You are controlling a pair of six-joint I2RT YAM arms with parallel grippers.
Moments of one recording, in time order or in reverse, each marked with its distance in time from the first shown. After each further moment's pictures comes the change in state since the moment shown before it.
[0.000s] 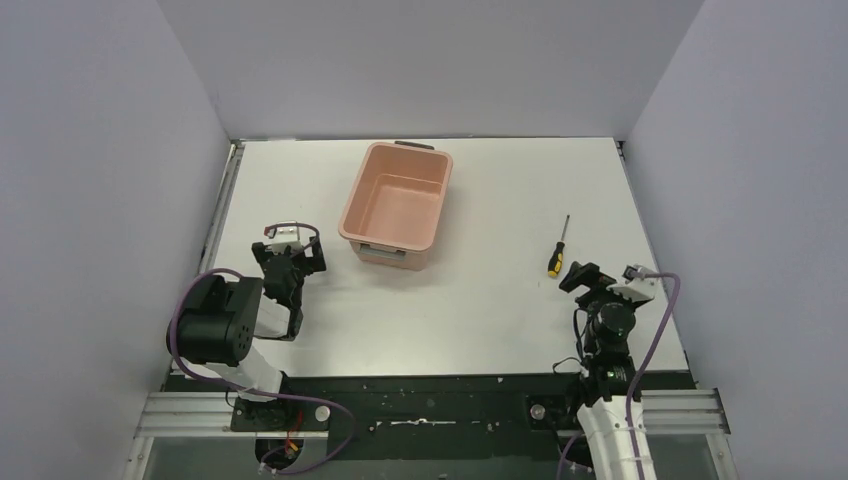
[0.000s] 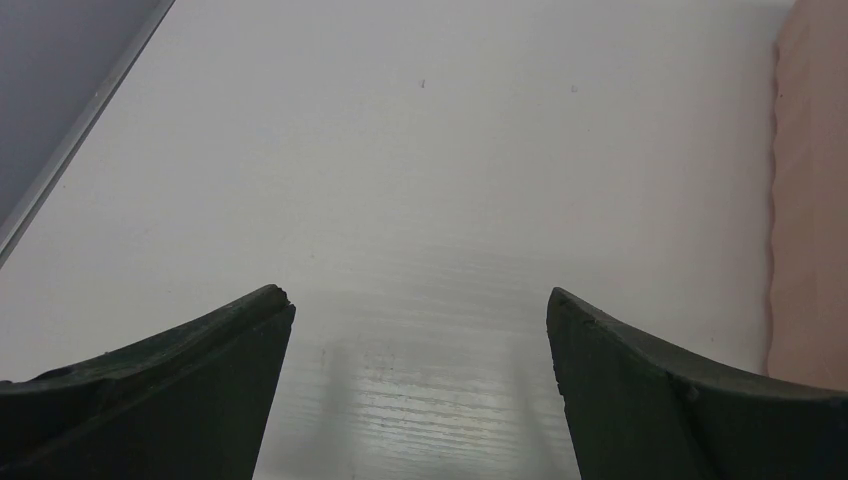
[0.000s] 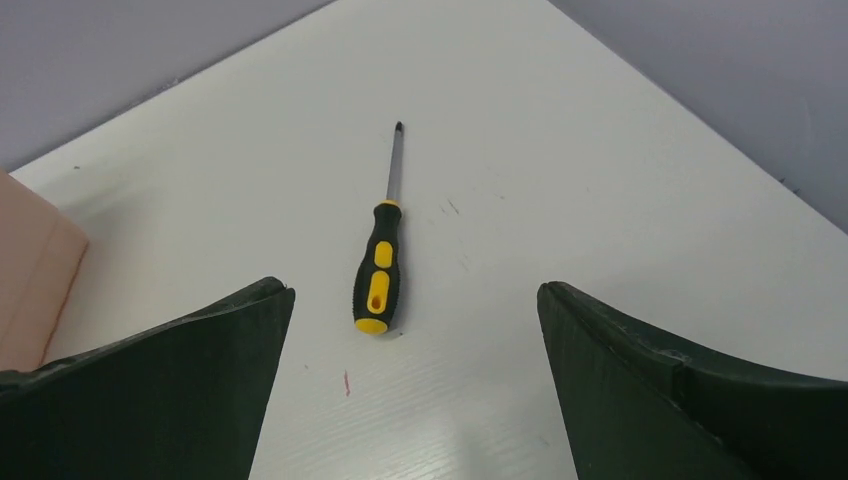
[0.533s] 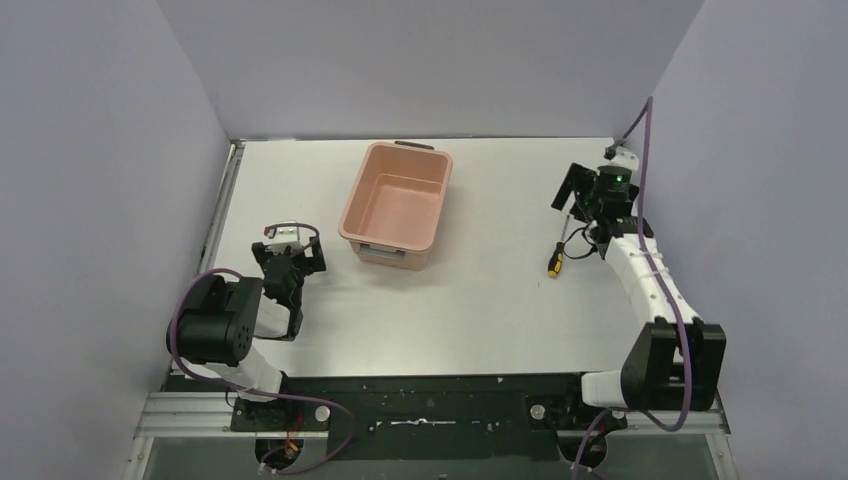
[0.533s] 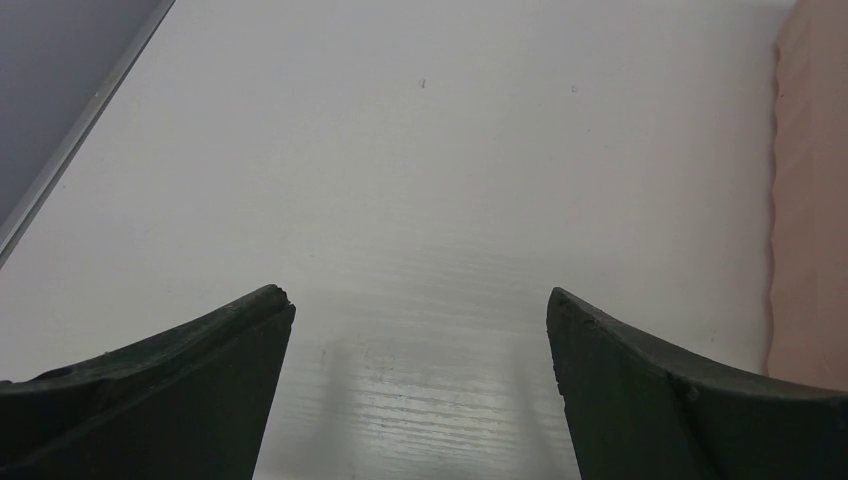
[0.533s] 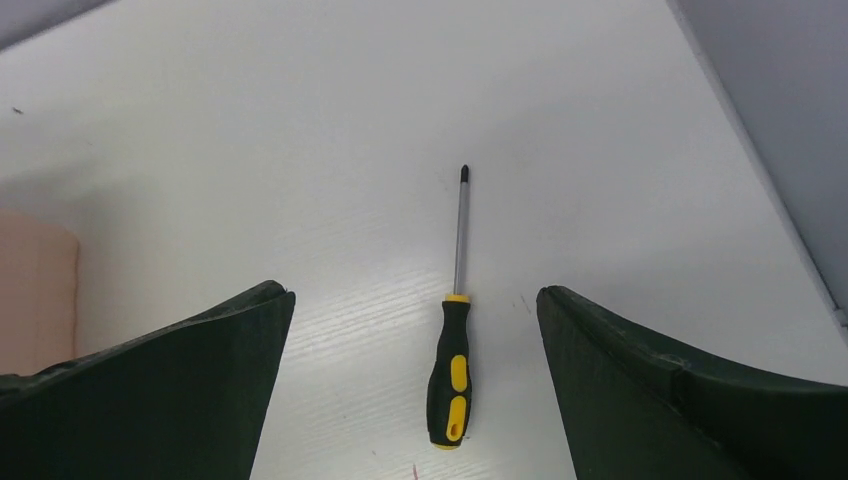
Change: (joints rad) left arm 0.000 0.000 0.000 0.000 0.000 0.000; right arm -0.001 1.034 0.871 -0.234 -0.095 -0.044
